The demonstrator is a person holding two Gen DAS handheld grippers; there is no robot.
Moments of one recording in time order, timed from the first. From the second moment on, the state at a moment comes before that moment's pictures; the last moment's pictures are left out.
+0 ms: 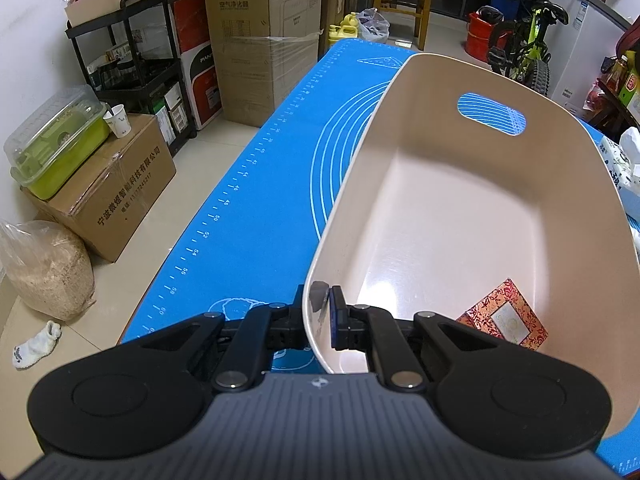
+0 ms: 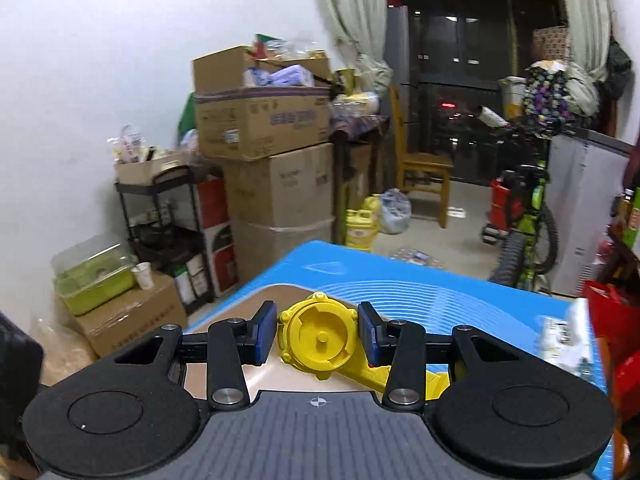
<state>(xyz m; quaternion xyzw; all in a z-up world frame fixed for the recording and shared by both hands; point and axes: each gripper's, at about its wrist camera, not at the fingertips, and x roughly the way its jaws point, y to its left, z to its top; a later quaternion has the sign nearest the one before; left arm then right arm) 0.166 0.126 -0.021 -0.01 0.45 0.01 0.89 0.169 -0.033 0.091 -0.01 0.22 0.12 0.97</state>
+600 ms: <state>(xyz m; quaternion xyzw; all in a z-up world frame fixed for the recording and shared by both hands) 0.166 0.126 -0.021 -0.01 0.45 0.01 0.89 0.187 0.008 0.008 -0.02 0.36 0.13 0.92</state>
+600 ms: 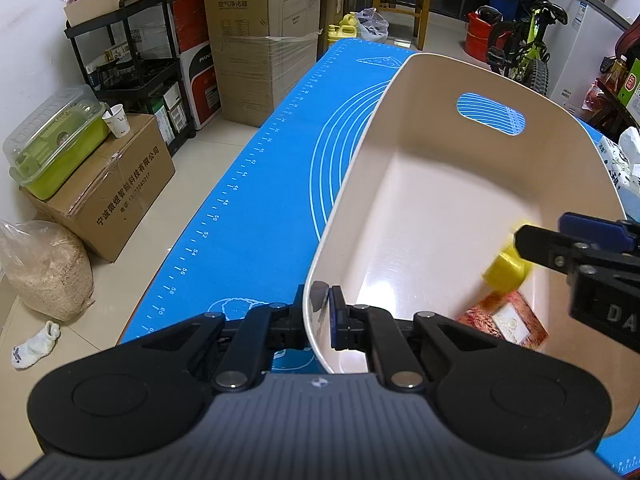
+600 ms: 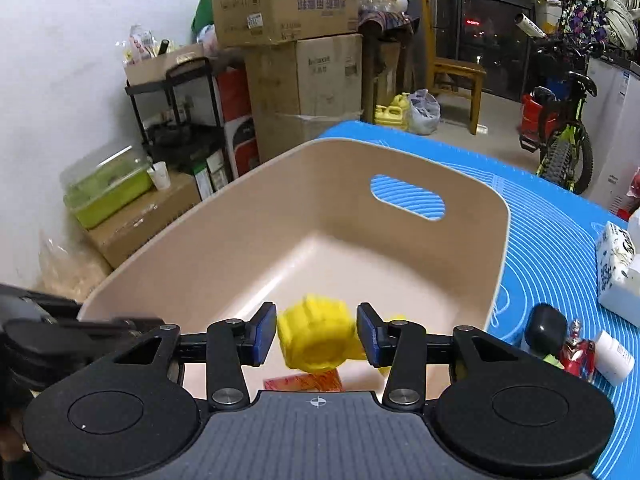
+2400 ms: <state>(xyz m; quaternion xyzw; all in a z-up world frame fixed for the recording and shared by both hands) 0.164 0.123 -0.021 -0.01 0.46 0.01 0.89 0.177 -0.105 -0.068 0.02 0.41 0.00 0.91</state>
